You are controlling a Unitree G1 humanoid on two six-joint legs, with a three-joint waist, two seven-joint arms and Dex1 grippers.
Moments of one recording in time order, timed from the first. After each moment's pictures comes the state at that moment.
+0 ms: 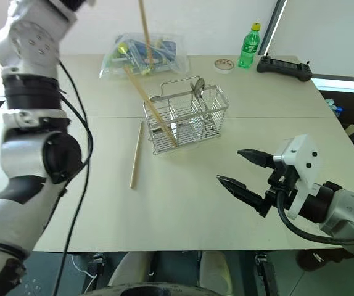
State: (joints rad) left arm -1.39 0.27 0.28 0.48 -0.46 0.47 -0.69; right arm 0.27 -0.97 -0.63 -0.90 1.20 0.77 0.45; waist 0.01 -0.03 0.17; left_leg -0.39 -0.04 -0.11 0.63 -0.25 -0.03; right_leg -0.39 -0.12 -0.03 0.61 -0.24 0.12
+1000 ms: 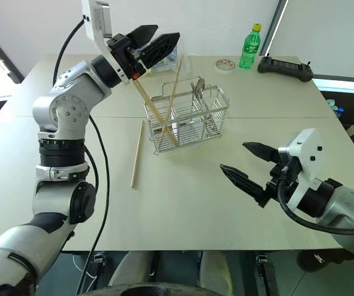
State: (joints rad) left arm -1.03 0.24 0.17 0.12 -0.57 0.67 -0.61; right arm 0.22 -0.94 -0.59 -0.87 1.20 0.75 0.37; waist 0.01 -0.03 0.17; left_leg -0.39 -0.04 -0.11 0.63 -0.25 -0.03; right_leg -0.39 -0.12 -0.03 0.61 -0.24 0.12
